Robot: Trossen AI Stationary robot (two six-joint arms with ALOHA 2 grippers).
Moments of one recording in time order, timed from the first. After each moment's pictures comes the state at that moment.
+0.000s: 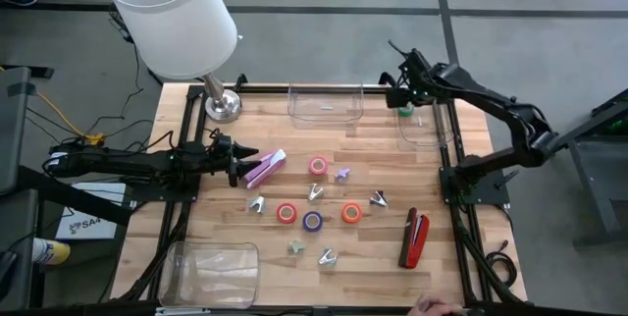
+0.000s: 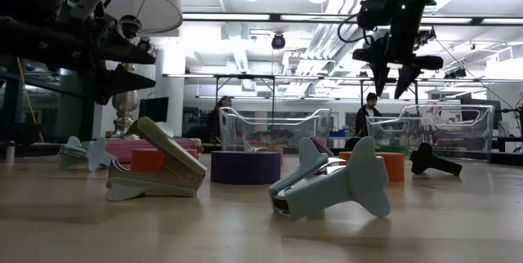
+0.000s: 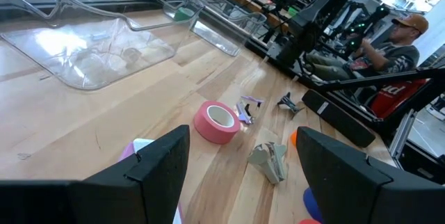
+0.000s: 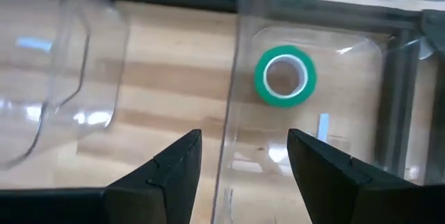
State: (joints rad) left arm 0.06 0.49 0.01 0.33 -0.17 -0.53; right arm -0.83 1.35 1.10 -0.92 0.14 0.58
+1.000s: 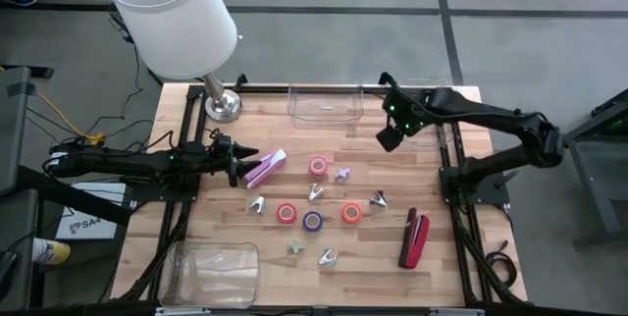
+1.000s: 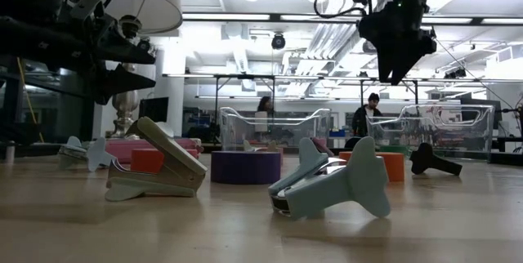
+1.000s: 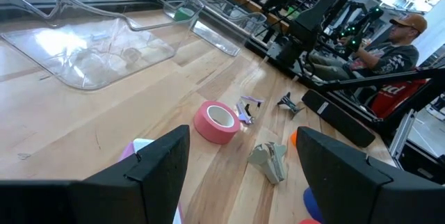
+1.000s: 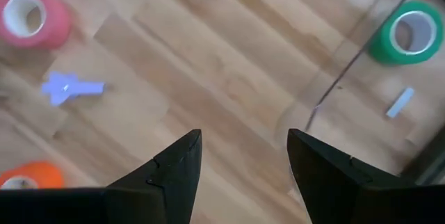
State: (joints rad) left arm 0.06 0.49 0.01 0.33 -0.17 -0.53; right arm -0.41 1.29 1.10 -1.08 0.09 0.48
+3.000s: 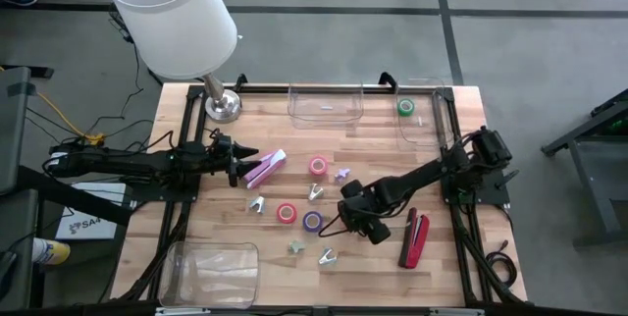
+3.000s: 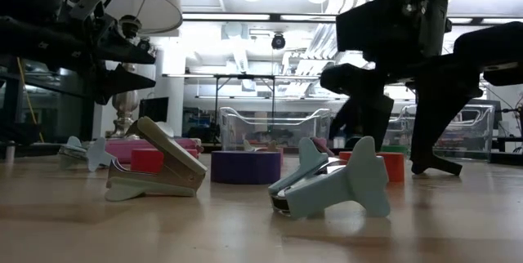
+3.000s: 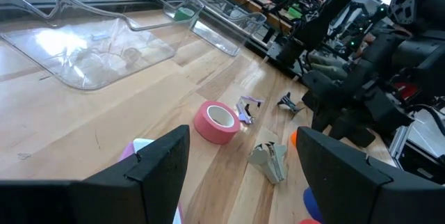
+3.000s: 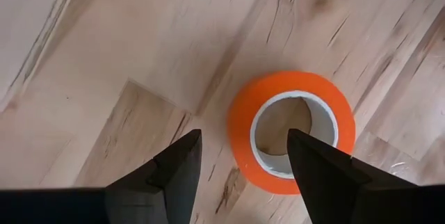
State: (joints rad) left arm 0.06 0.49 0.01 0.33 -0.17 -0.53; right arm 0.31 1.80 1.10 -0.60 0.00 -0.21
